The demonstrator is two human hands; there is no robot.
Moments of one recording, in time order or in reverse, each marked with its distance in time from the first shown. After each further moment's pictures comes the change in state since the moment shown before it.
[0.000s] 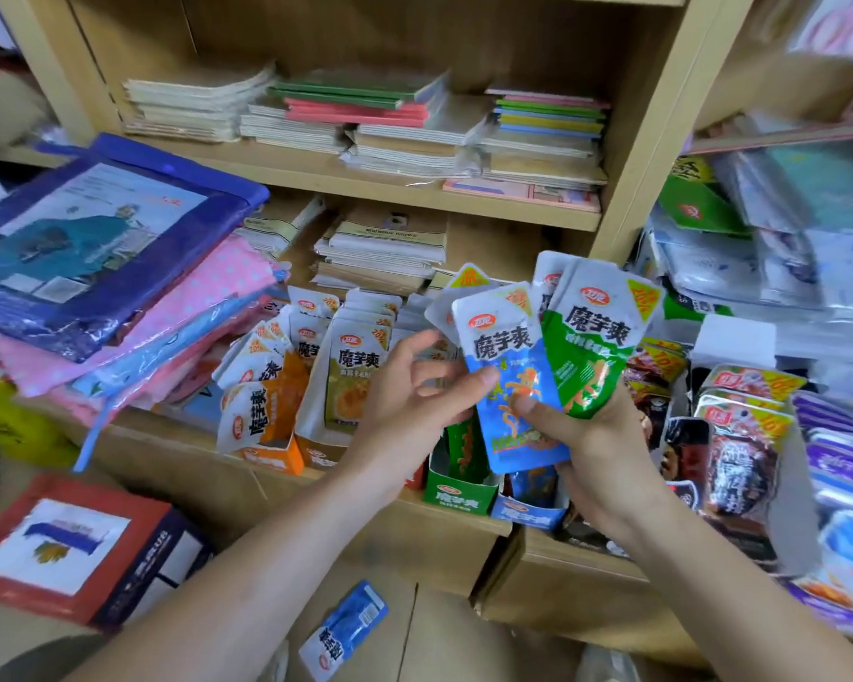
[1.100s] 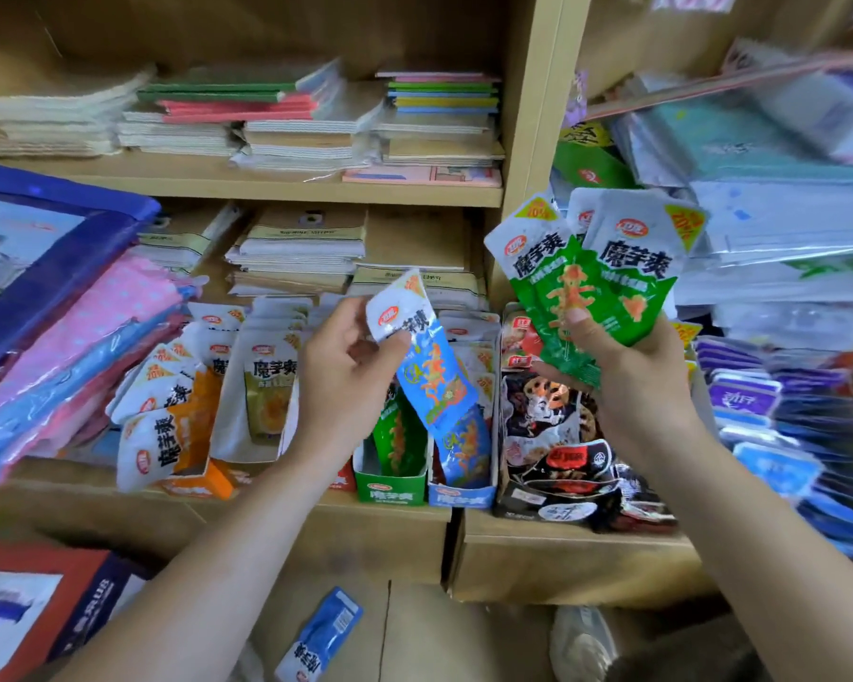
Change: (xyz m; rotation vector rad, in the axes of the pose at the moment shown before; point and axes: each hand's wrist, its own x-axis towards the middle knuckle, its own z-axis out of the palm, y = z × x) left_hand 0.034 -0.010 0.030 0.326 0.118 0.403; right_hand 0.005 -0.057 -0.070 -0.074 0.395 -0.102
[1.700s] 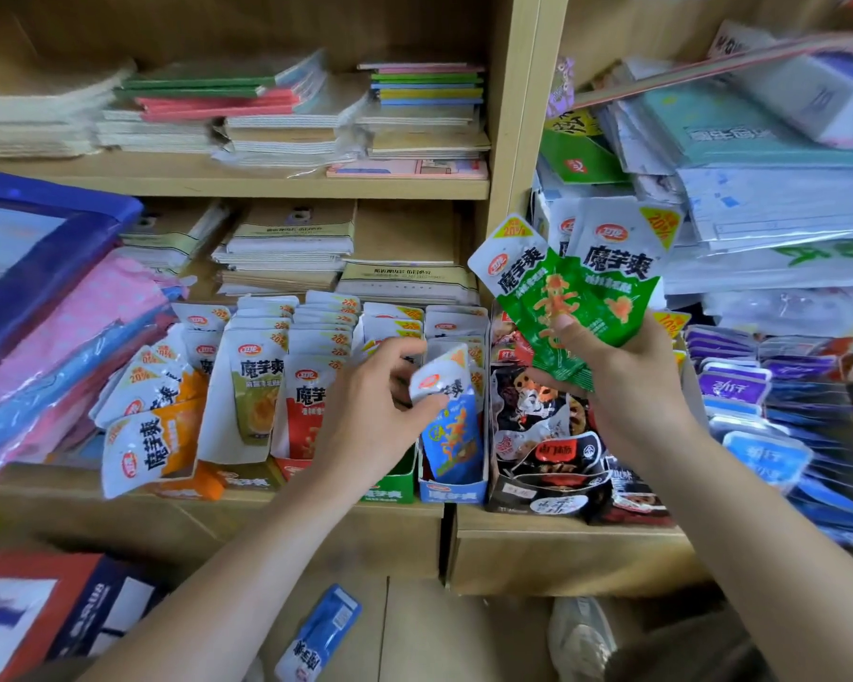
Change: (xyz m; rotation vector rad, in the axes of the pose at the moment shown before) left_hand -0.021 -0.016 0.015 0.457 -0.246 0.110; right_hand -0.002 0.002 -0.010 -0.043 -0.015 0.062
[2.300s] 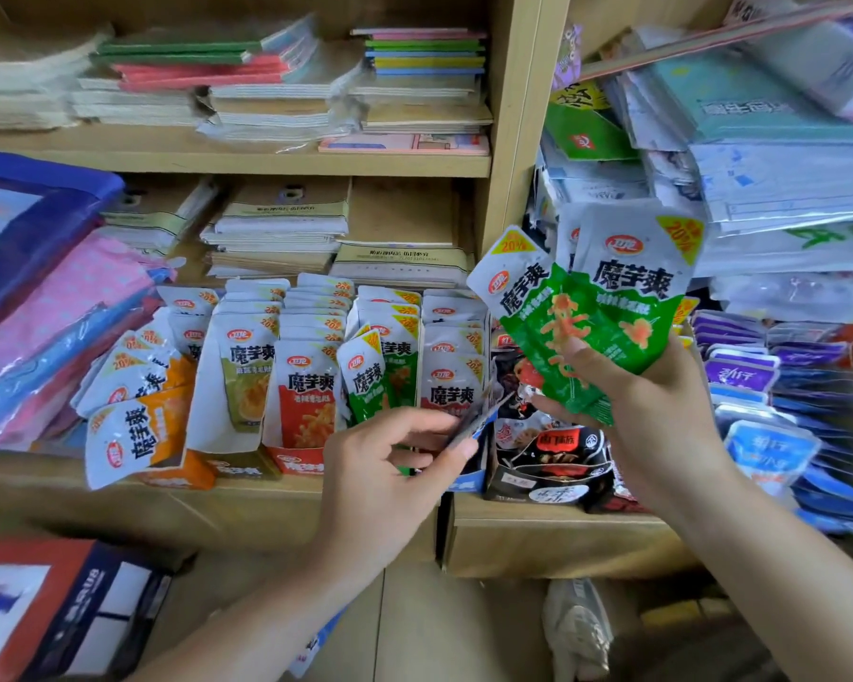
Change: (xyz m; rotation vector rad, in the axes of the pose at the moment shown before) left_hand -0.062 0.014 0.015 -0.324 0.126 0.061; right_hand -0.031 -0.001 -0.008 0.010 -0.028 0.048
